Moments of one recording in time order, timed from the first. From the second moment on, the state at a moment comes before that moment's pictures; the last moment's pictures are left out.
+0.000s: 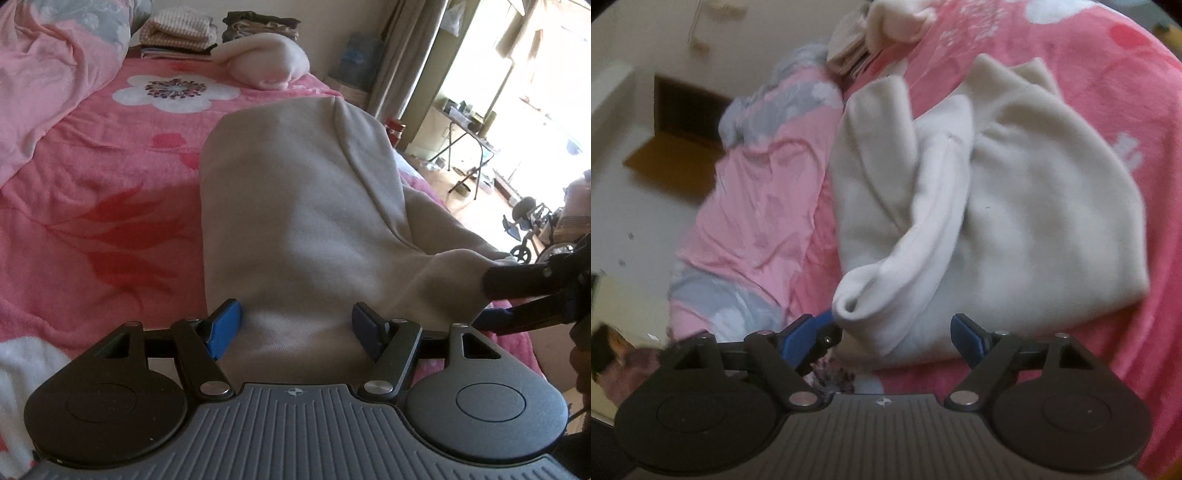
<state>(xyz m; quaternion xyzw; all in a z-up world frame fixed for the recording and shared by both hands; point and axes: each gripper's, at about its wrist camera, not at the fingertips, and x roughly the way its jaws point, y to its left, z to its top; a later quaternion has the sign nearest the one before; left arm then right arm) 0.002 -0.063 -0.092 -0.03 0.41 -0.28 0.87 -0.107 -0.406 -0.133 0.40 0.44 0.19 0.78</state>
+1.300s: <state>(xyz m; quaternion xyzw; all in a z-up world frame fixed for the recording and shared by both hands) 0.000 -0.066 -0.095 -0.03 0.41 -0.28 0.87 -0.079 -0.361 -0.130 0.31 0.44 0.13 0.83</state>
